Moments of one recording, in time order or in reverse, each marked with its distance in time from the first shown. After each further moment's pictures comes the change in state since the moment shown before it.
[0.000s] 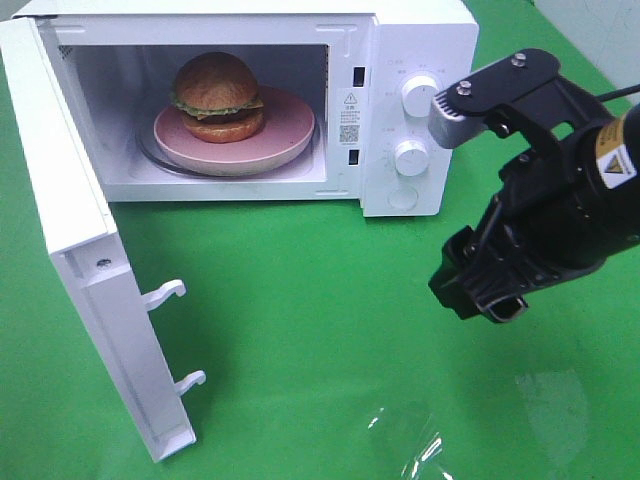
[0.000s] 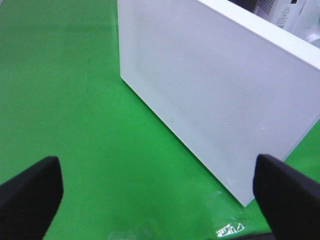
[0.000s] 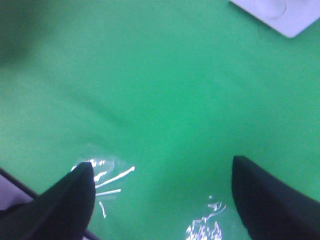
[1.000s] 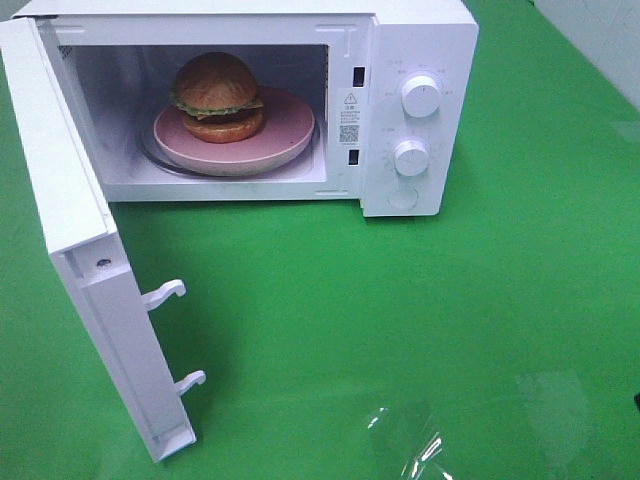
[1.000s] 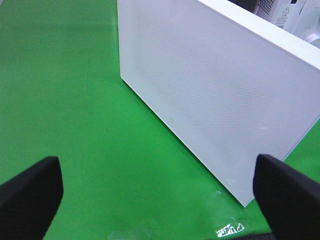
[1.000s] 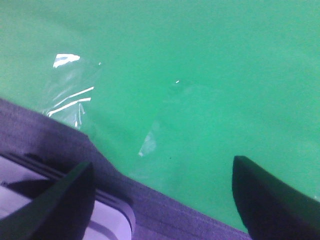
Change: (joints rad) left arm 0.000 0.000 0.000 0.000 0.000 0.000; right arm -0.122 -0.599 0.249 0.017 0.326 0.076
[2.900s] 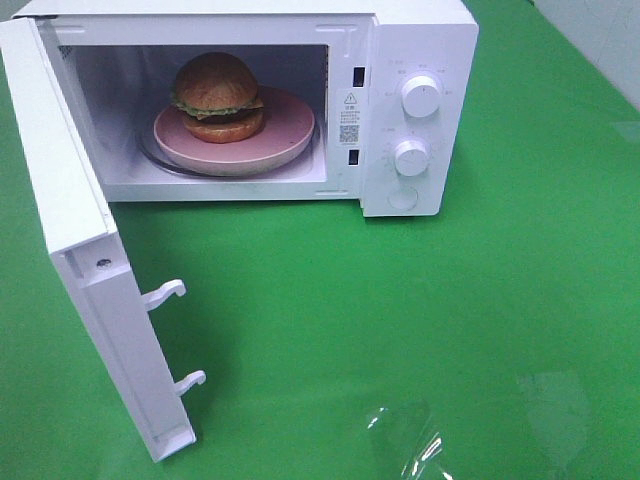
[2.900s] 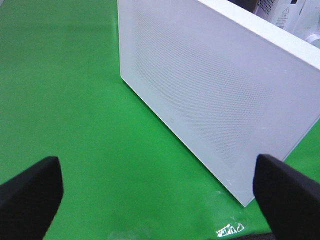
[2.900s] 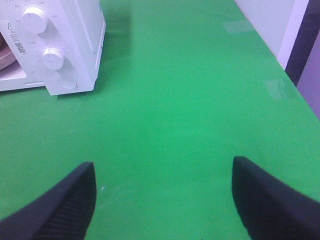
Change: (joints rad) left arm 0.000 0.000 0.000 0.000 0.000 0.000; right arm -0.478 -0.648 0.023 0.001 0.045 0.007
